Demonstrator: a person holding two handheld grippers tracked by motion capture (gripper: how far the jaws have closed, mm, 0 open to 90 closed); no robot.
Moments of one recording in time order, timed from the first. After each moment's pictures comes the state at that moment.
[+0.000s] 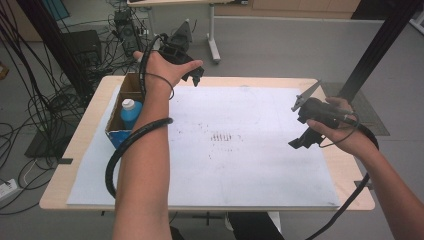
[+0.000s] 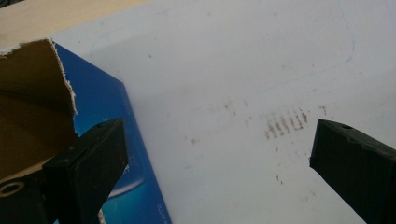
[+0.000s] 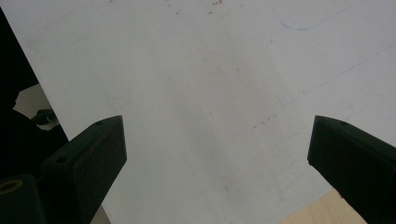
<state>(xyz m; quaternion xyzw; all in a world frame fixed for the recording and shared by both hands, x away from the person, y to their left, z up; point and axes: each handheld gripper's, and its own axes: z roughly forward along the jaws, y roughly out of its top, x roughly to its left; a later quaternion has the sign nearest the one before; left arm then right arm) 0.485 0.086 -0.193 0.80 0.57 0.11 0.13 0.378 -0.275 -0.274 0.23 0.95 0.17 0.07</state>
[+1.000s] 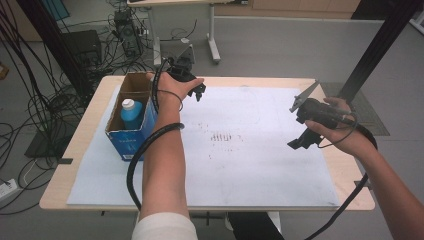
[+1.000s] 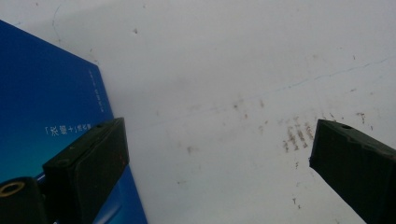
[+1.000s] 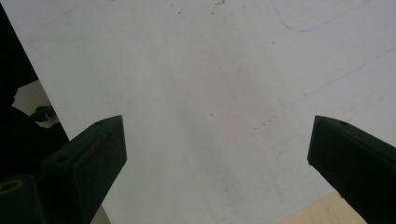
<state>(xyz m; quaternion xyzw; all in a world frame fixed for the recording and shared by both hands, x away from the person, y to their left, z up) 0.512 0.085 -0.267 0.79 0.60 0.08 0.11 0.378 -0.271 -0.273 0.23 0.96 0.17 0.08</state>
